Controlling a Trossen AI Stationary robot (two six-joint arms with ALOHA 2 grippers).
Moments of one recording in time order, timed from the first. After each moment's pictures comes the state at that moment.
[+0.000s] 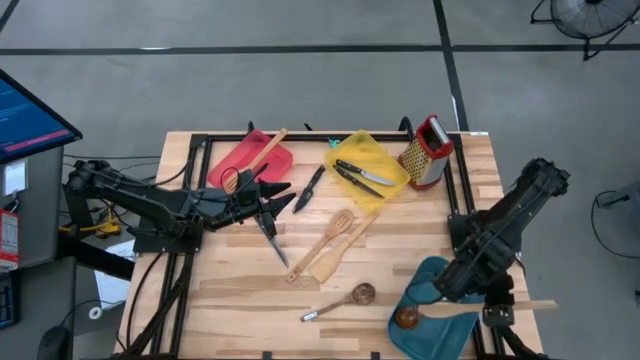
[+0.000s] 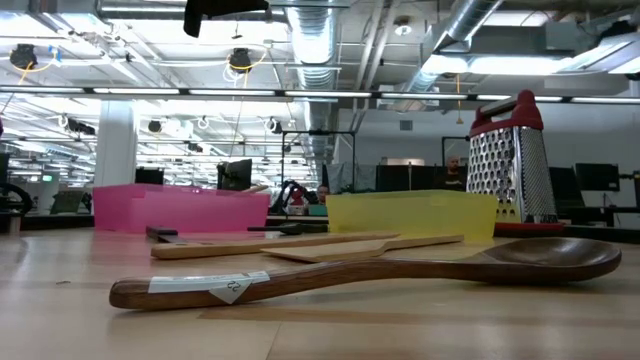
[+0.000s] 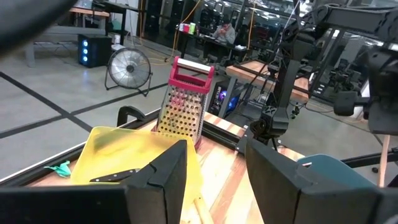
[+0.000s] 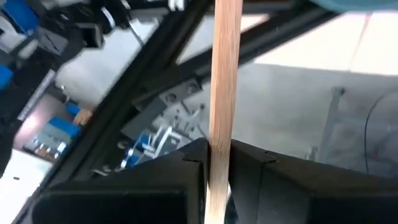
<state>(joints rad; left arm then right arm) -0.26 1.07 0.75 0.25 -0.70 -0.32 0.79 1.37 1.33 -1.57 -0.89 0.94</state>
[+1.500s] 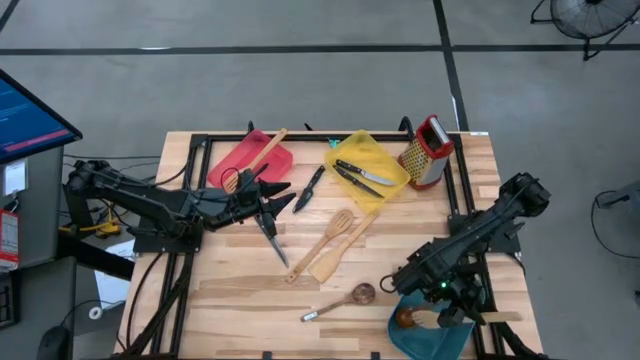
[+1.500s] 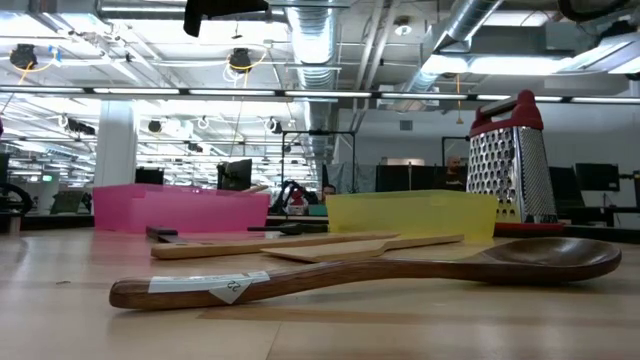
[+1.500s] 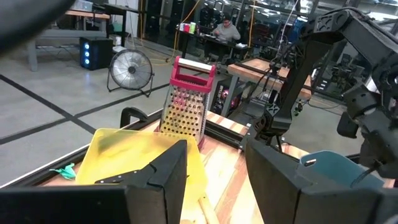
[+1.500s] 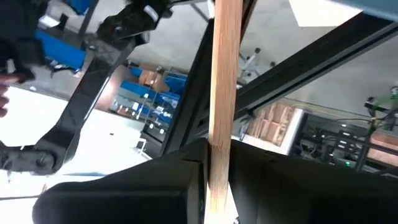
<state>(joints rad) -0.25 1.07 0.75 0.25 -0.70 -0.29 0.62 1.62 1.23 -1.57 -1.21 0.76</state>
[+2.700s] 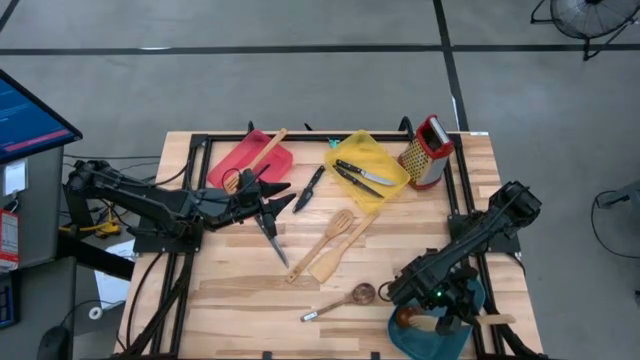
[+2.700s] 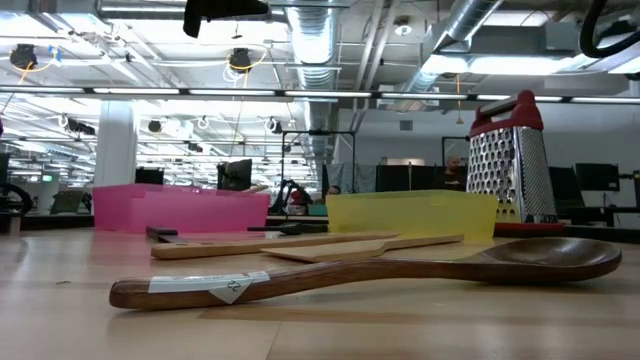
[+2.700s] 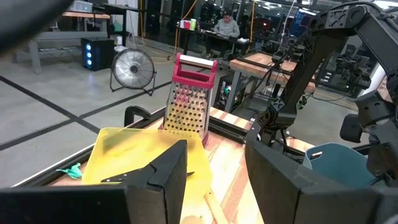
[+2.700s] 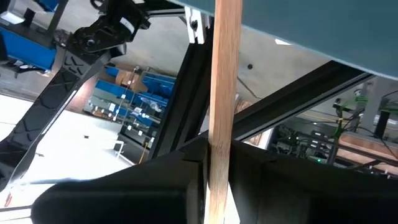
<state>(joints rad) -0.25 1.07 0.75 0.23 -0.70 -0.27 0.65 1.72 1.24 -1.56 -1.14 0.65</state>
